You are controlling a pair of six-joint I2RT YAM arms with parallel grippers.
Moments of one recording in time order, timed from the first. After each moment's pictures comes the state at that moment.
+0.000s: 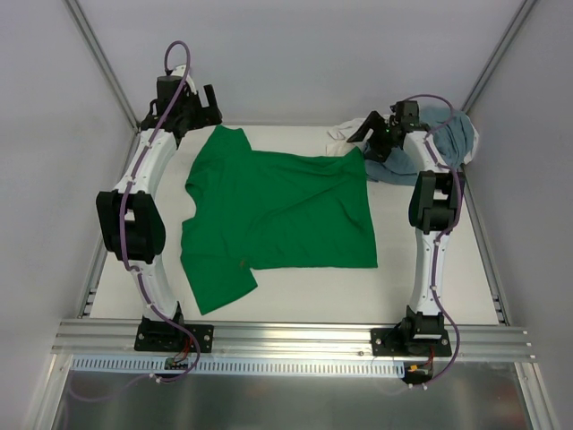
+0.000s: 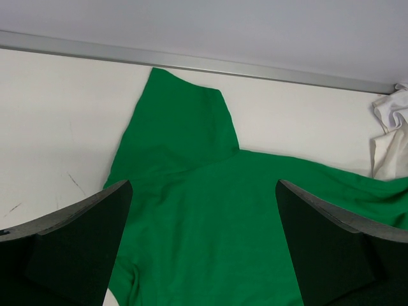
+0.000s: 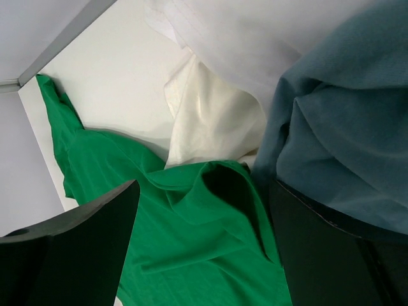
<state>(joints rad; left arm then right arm) -0.05 1.92 1.79 -0.37 0.08 -0.25 0.02 2.44 2.16 -0.57 -0.49 0.62</state>
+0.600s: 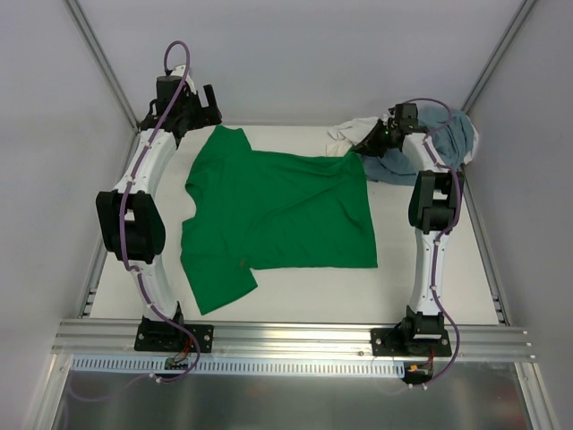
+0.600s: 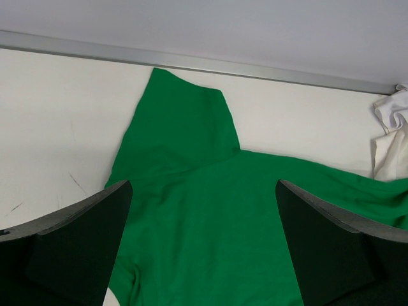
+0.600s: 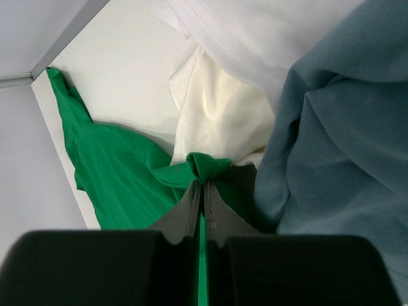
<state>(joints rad) -0.05 1.92 1.79 -0.37 0.08 -0.25 0.02 2.45 2.13 -0.54 -0.54 0.65</state>
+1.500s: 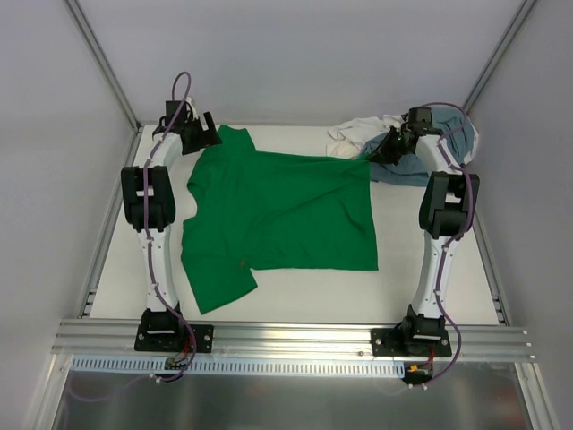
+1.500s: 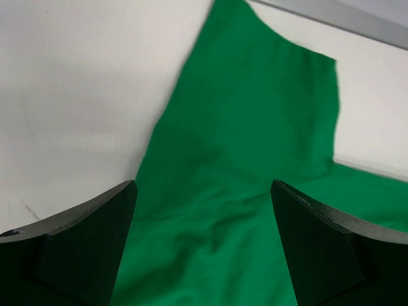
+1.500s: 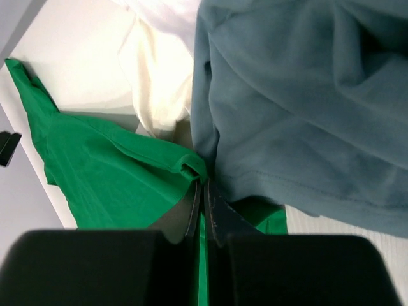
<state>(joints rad) 0.03 2.33 1.97 -0.37 0.21 -0.31 -0.04 2.33 1.99 -0.62 -0.48 0.55</state>
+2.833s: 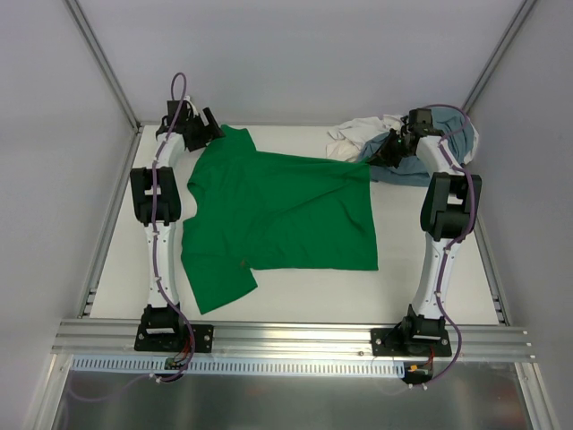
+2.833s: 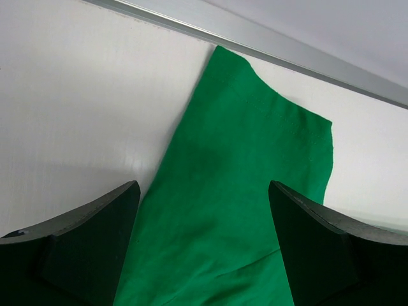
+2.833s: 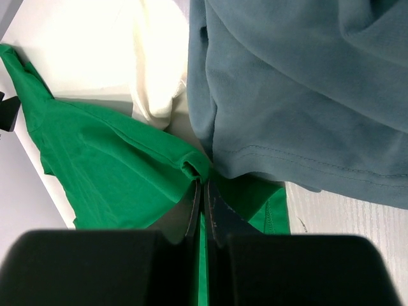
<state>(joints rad) 0.06 2.60 2.27 -0.36 0.32 -0.42 -0.04 2.28 1.92 -0.64 -0.49 0.54</state>
